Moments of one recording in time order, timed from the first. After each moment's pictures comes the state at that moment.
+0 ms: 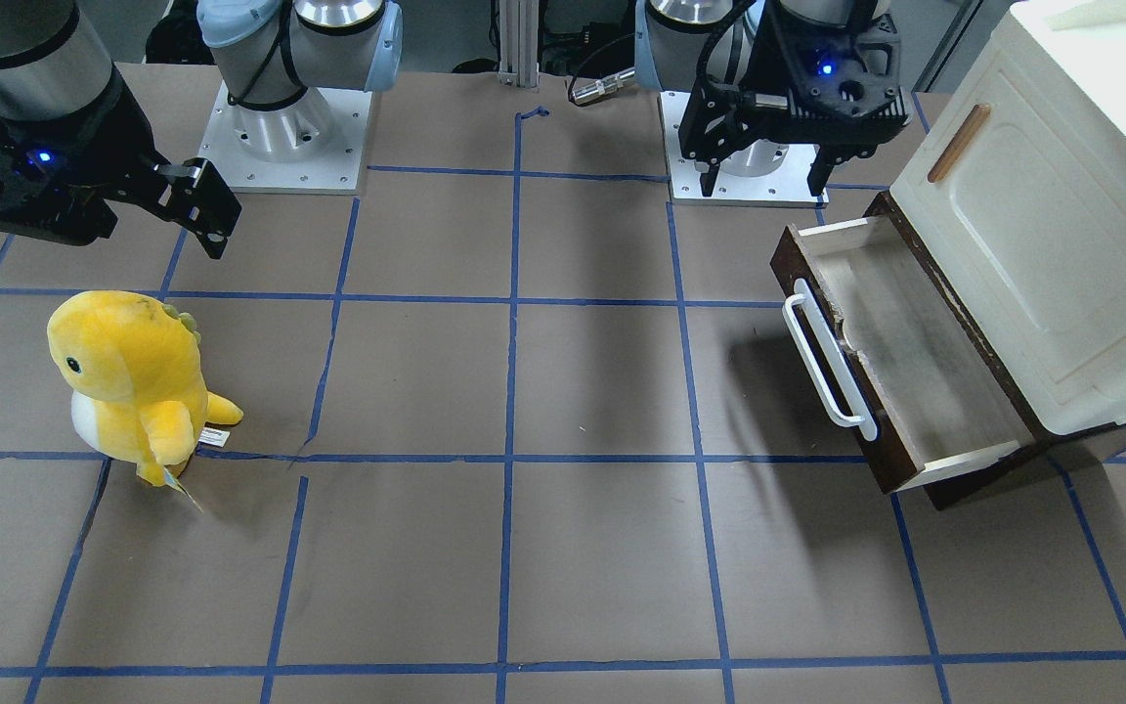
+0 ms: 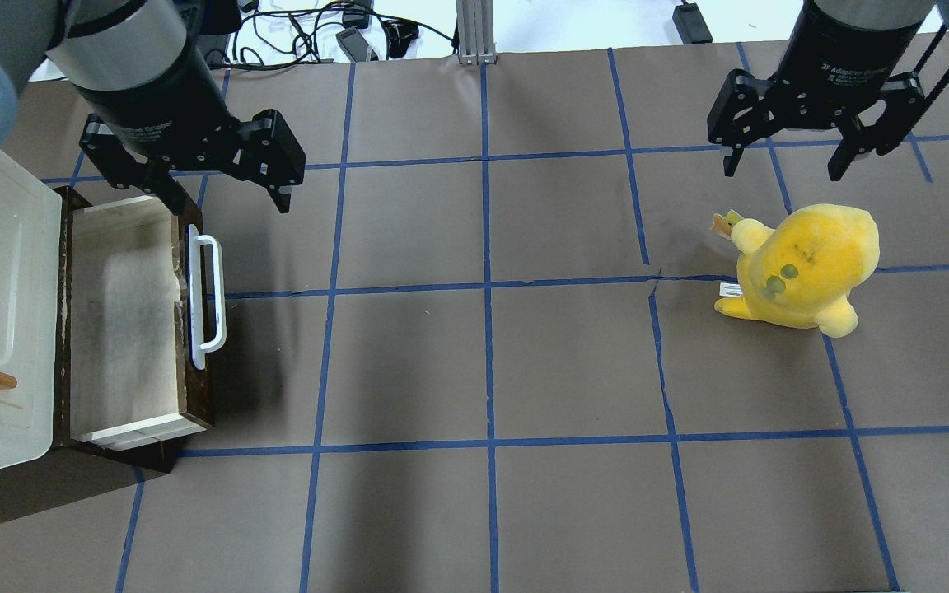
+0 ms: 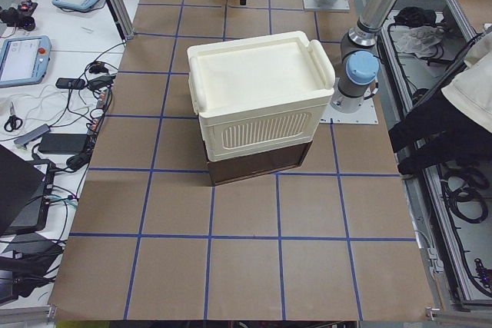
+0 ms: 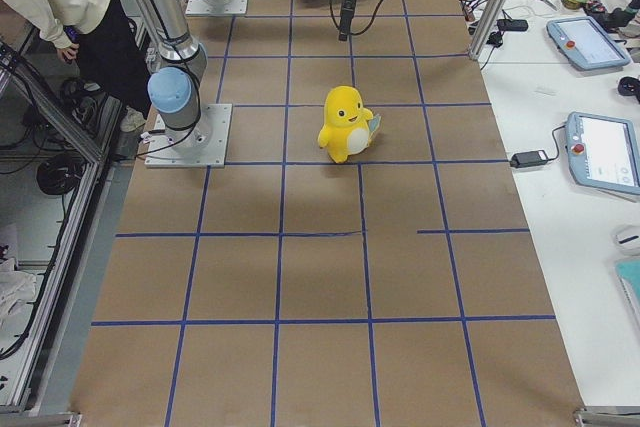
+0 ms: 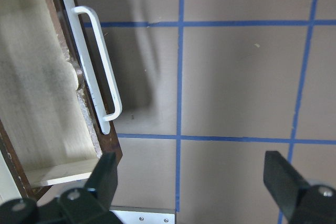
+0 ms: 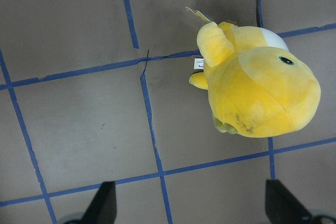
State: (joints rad) left arm -1.64 -1.52 -1.49 -1.69 1.59 -0.08; right arm 1.51 -1.53 1.48 -1.44 -1.63 0.11
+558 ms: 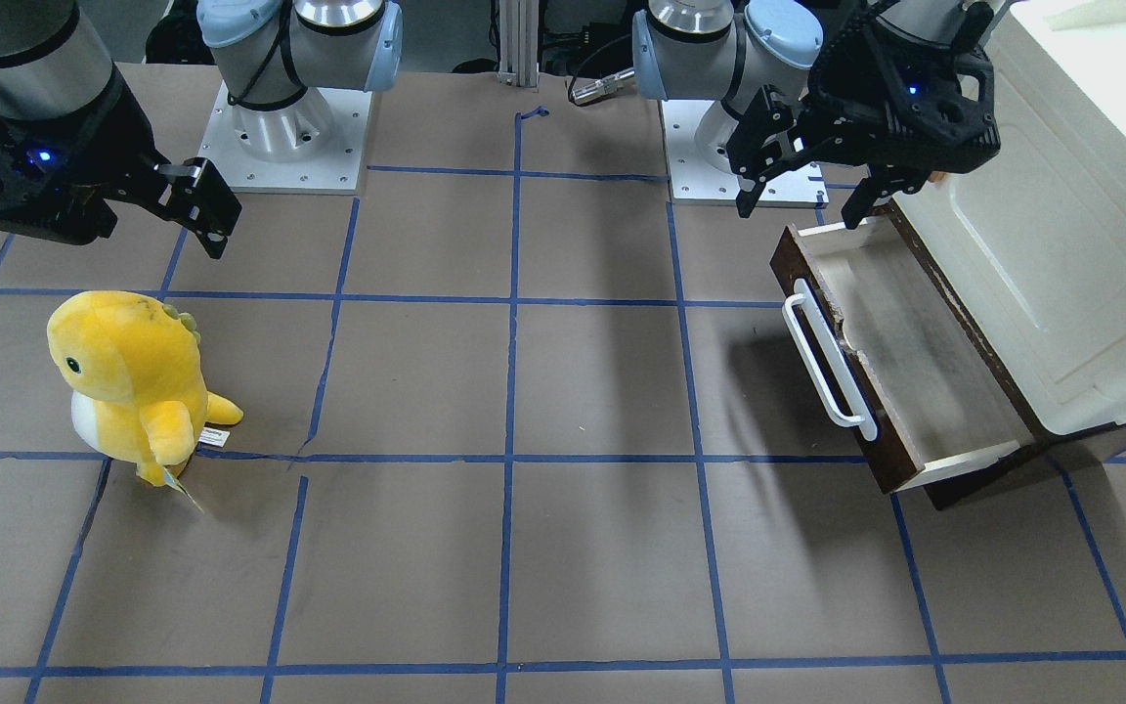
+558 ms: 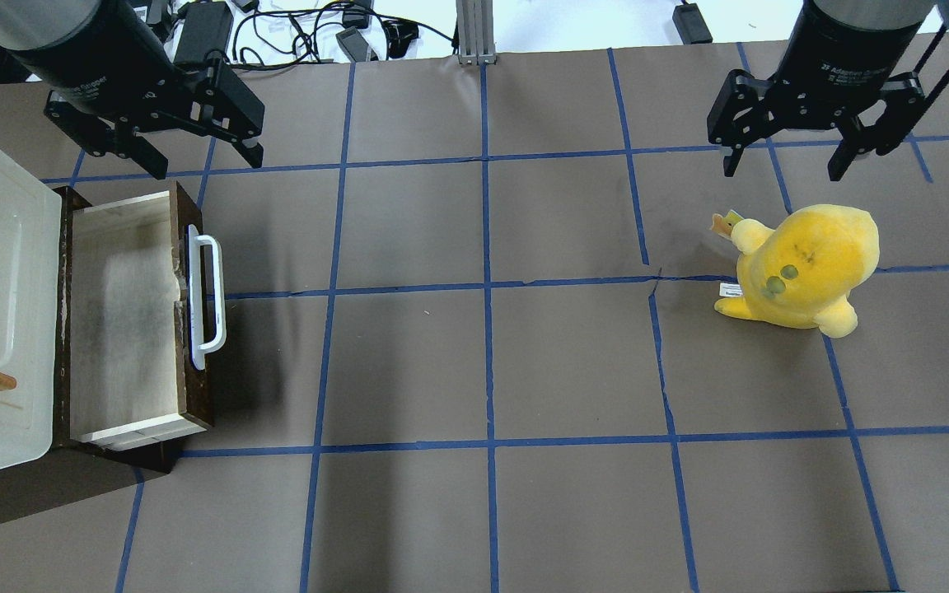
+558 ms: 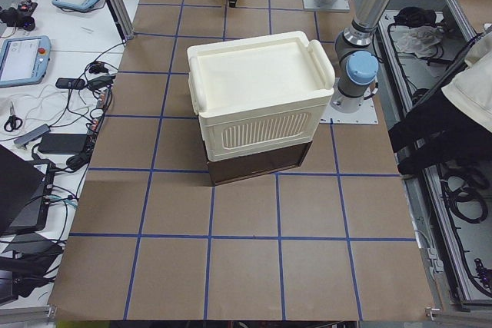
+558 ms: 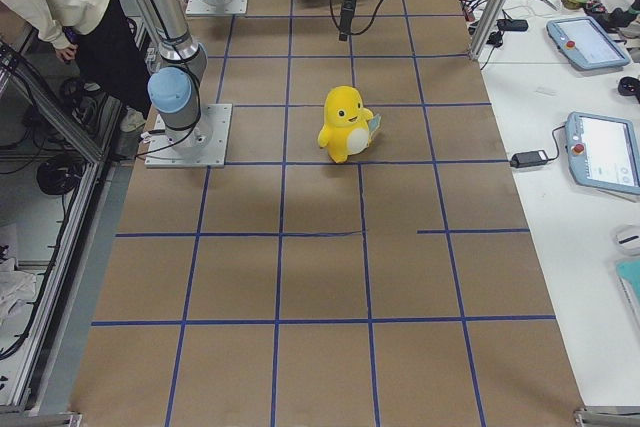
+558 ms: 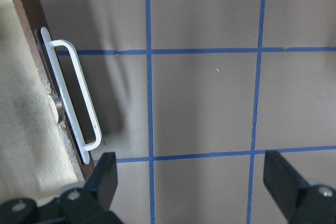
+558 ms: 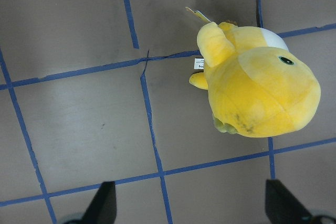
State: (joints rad) left arm -1.54 -1.54 -1.46 -1.65 1.49 0.03; right arm 1.51 -1.53 1.48 -1.44 -1.63 0.11
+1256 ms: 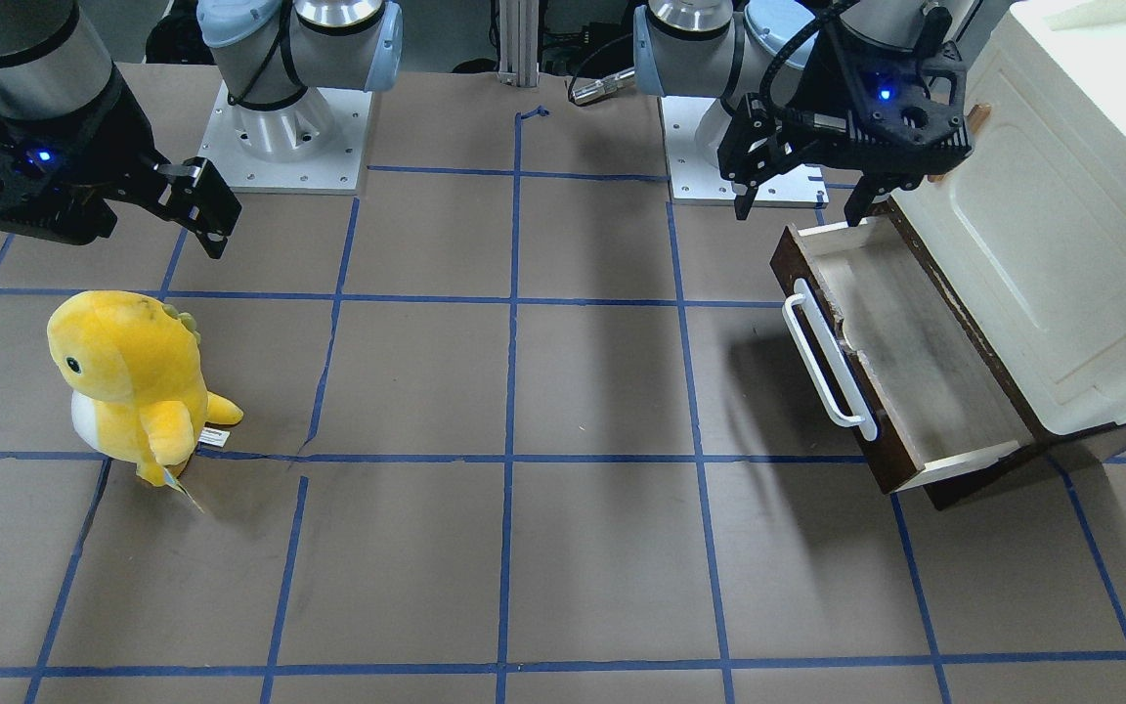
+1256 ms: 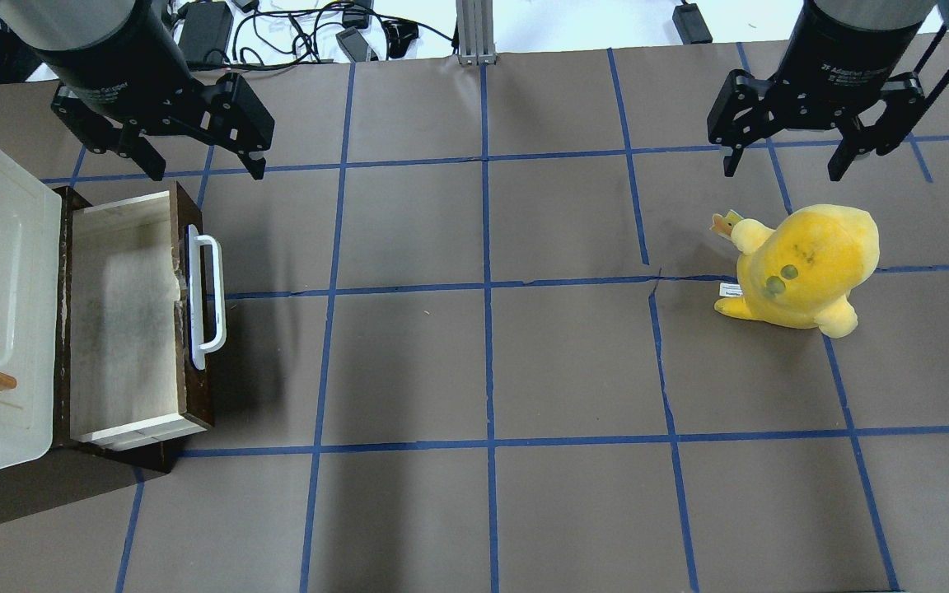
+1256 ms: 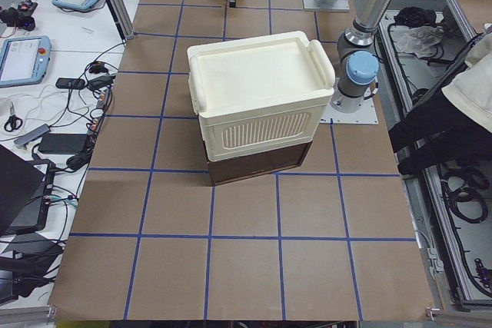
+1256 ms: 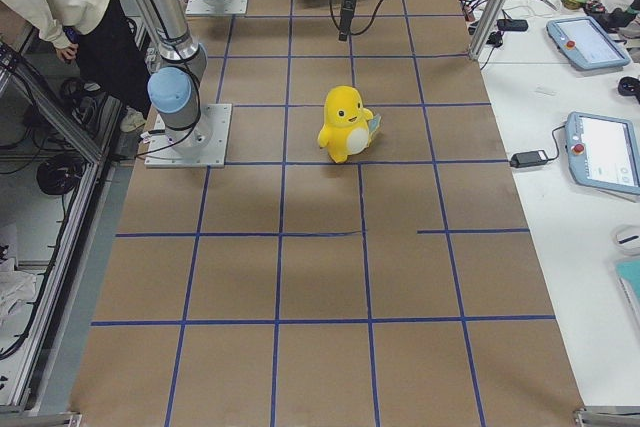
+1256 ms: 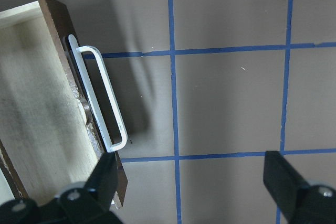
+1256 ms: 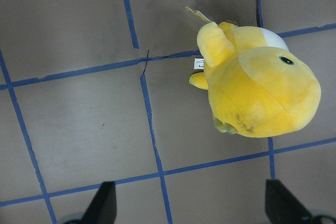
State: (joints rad) left arm -1.59 -1.56 -1.45 -1.67 1.58 0.02; right arm 1.51 -1.53 1.48 -1.44 -1.63 0.11
